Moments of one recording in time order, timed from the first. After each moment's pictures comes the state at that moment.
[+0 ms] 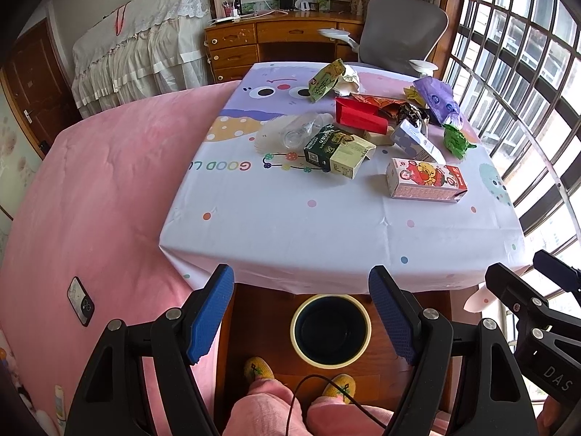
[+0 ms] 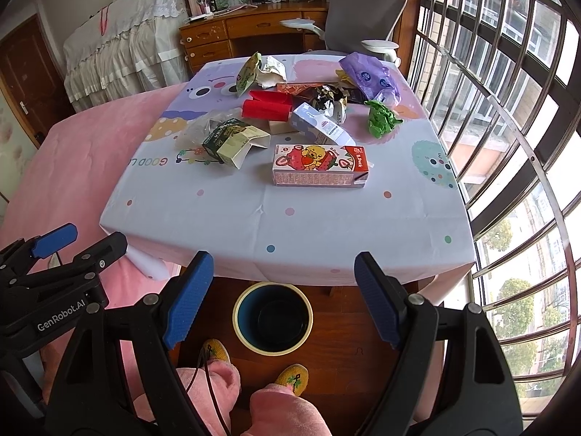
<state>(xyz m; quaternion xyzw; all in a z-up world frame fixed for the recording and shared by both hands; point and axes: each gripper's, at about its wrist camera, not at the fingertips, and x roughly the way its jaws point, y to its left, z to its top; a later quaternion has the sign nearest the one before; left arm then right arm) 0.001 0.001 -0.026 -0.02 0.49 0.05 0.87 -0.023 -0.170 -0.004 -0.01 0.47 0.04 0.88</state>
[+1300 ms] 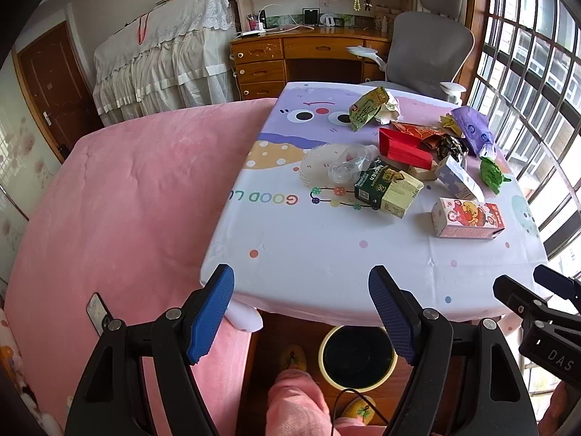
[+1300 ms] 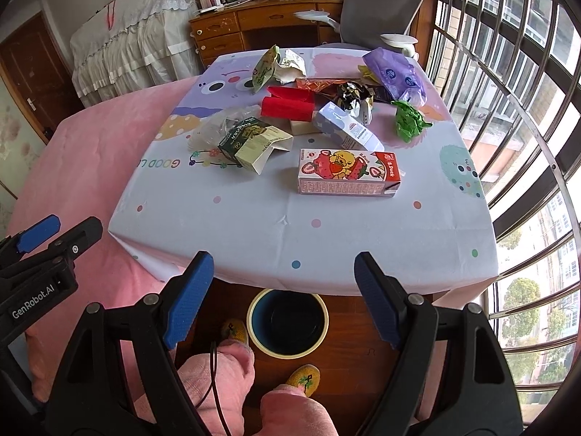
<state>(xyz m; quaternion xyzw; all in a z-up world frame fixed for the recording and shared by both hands) 0.035 0.063 -0.008 -0.01 0.46 0.10 0.88 0.020 -0.156 -0.015 0.01 0.48 0.07 0.87</state>
